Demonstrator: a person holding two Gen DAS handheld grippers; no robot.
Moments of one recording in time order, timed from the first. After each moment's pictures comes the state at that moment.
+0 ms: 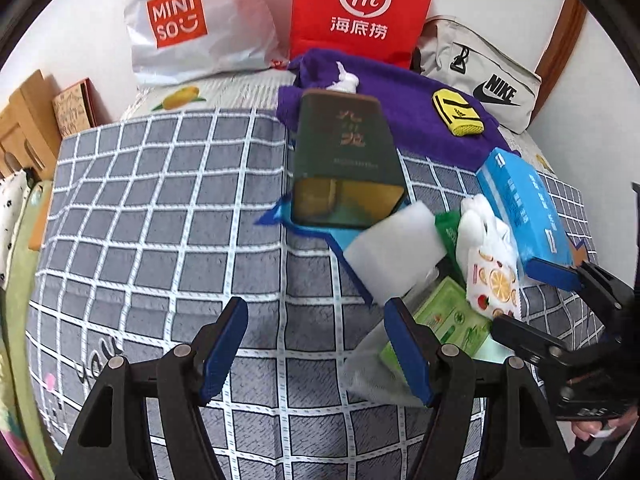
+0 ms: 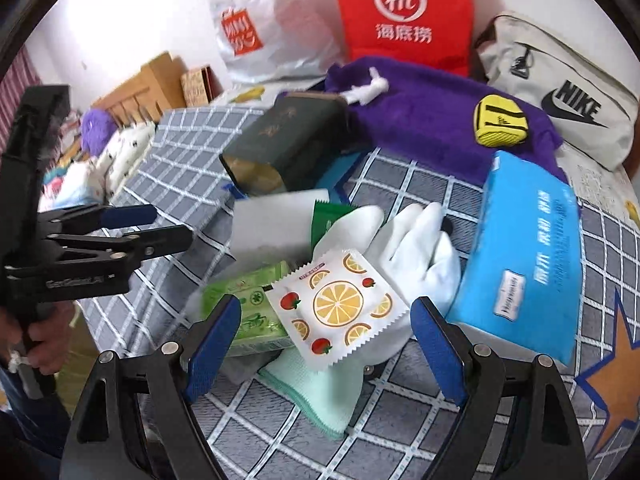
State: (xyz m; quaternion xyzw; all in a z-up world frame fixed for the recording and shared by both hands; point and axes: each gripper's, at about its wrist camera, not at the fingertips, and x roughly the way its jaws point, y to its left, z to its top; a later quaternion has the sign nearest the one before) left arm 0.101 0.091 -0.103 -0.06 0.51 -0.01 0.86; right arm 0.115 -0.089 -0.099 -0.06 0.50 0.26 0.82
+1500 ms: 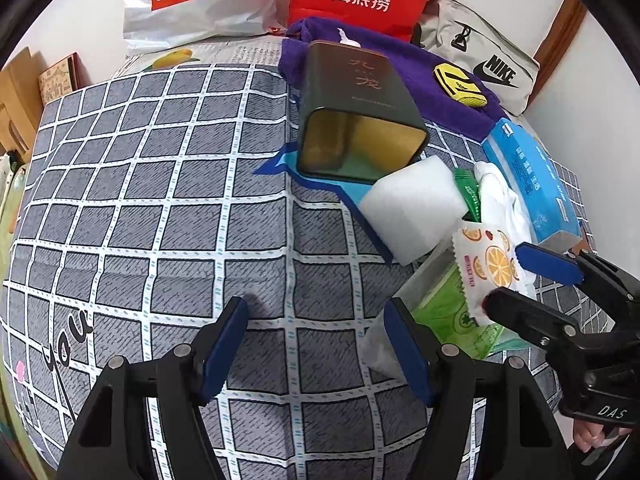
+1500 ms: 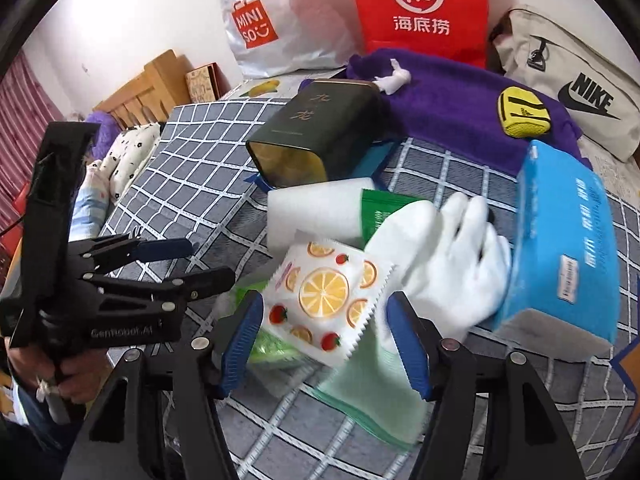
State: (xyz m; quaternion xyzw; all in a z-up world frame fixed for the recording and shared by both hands) left arm 0.092 0.103 -0.137 -0.08 0.54 -0.03 0.84; right arm 0.101 -0.060 -0.106 -0.04 0.51 0.26 0.82
